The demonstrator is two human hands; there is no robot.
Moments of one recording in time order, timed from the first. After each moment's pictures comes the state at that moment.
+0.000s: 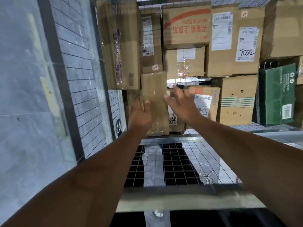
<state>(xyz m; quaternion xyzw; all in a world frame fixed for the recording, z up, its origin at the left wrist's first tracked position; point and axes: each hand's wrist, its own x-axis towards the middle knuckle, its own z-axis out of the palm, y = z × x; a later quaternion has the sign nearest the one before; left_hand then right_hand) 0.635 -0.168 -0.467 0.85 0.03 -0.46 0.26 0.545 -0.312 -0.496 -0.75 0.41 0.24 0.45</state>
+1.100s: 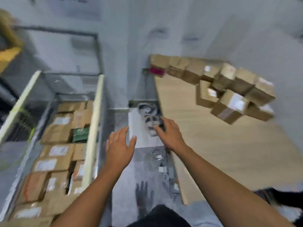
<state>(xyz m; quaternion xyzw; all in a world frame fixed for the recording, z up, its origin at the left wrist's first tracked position) 0.396 -0.095 0.003 0.42 -0.83 -0.35 0.13 0.207 0.015 0.040 -0.34 0.89 -0.25 0.19</state>
